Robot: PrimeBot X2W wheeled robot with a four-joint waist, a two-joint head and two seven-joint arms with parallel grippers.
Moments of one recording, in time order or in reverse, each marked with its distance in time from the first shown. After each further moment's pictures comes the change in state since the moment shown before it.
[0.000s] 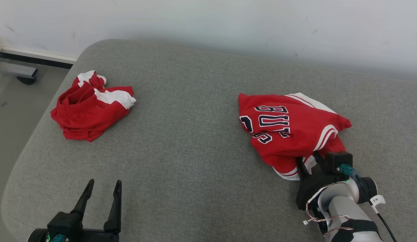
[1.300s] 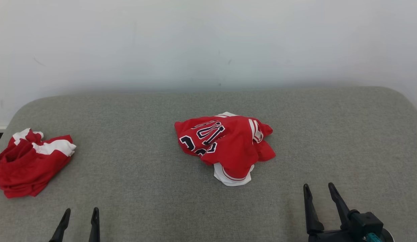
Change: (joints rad) left arm 0.170 0.044 0.081 -0.085 -0.014 0.037 0.012; right arm 0.563 0.083 -0.019 -0.770 0.079 0.000 0.000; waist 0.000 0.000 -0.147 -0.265
